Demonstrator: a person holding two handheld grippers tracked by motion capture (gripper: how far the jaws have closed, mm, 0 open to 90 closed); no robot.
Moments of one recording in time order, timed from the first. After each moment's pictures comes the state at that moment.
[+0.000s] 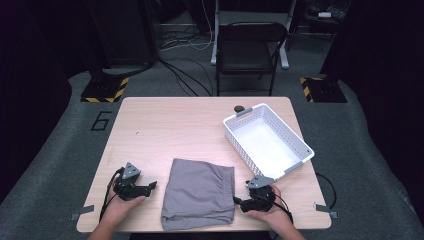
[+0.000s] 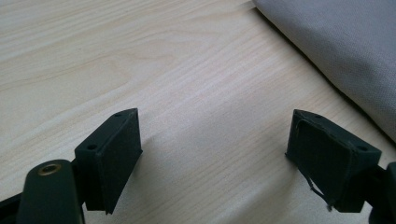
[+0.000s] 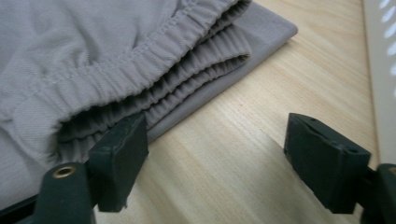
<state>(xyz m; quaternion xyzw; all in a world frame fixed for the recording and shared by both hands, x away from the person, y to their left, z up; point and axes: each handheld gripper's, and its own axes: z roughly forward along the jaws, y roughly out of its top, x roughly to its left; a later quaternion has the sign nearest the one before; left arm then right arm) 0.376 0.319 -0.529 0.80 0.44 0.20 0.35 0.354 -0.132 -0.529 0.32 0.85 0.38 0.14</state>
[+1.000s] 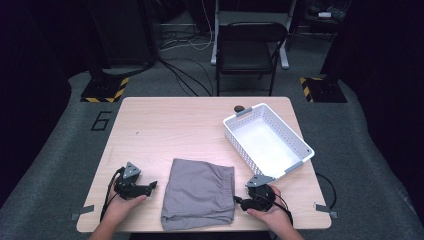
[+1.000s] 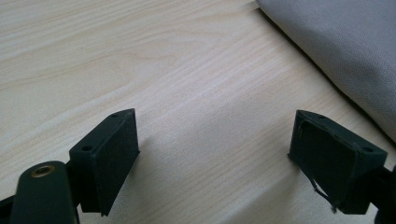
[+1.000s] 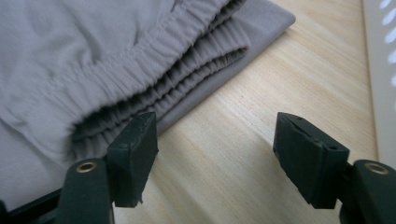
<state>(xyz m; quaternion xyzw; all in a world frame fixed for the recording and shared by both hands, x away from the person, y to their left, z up) 0.377 0.317 -0.530 0.80 0.45 0.20 0.35 0.349 -0.129 -0.516 0.36 0.85 0.36 0.13</state>
